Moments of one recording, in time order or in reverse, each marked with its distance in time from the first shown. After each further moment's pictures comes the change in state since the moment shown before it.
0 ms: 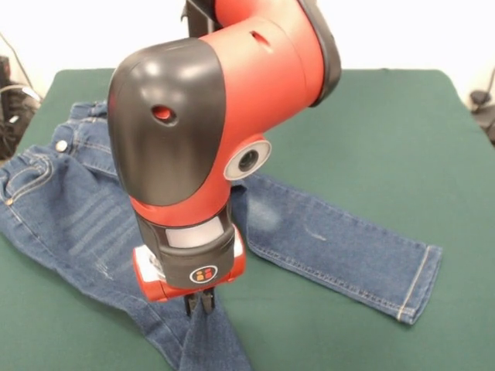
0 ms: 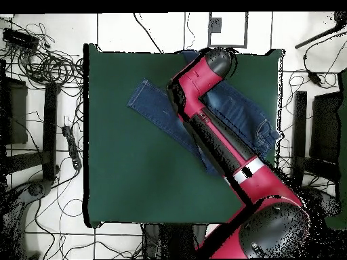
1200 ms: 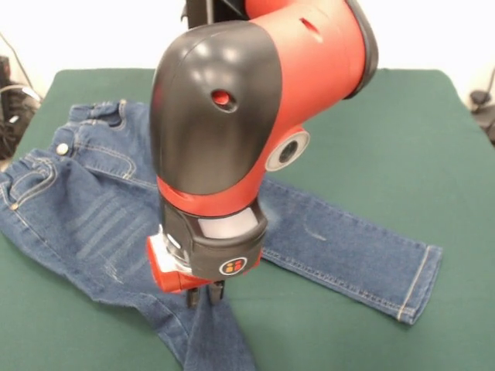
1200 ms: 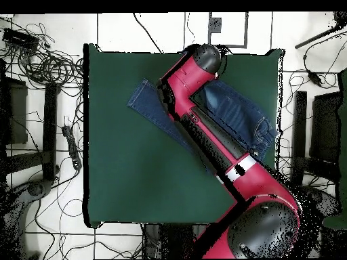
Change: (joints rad) arm 0.041 -0.019 -0.014 0.000 -0.043 -0.069 0.000
